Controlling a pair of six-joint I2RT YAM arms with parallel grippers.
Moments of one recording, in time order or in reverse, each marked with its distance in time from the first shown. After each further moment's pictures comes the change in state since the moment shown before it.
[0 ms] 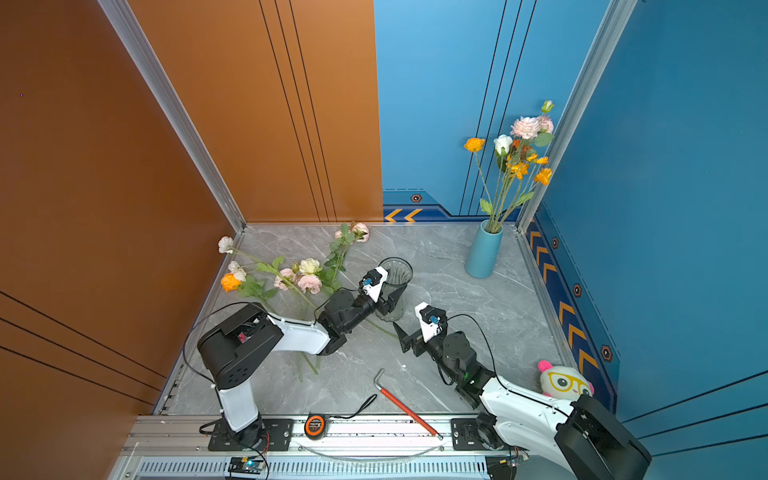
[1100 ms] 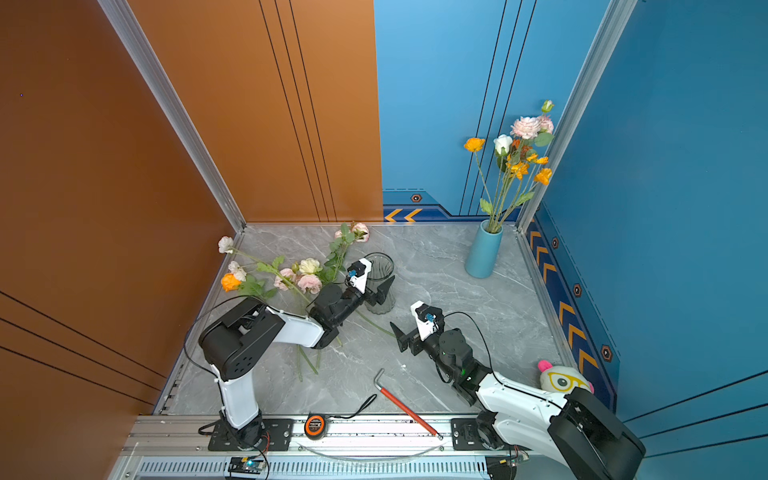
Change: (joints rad) left arm 0.115 0.038 -0.029 0.103 0.035 -0.068; right arm 0.001 0.052 0.030 0.000 -0.019 -0.010
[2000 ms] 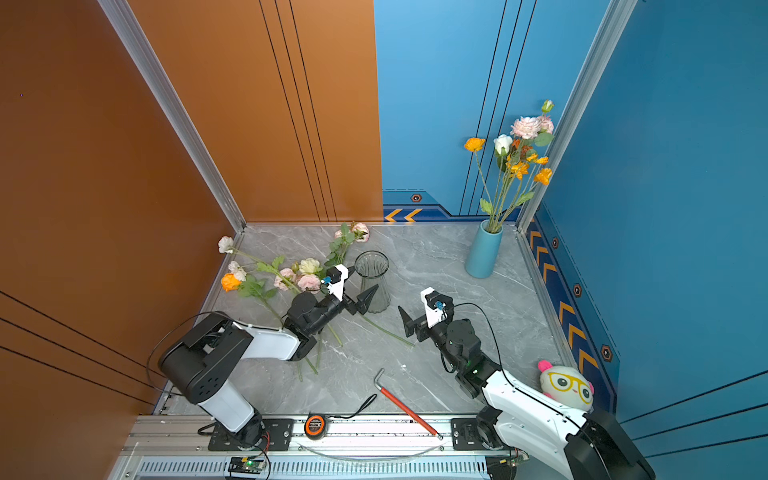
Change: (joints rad) left arm 0.080 -0.269 -0.227 -0.046 0.135 -0.060; right arm -0.091 -0.102 0.125 -0.146 0.016 -0.016
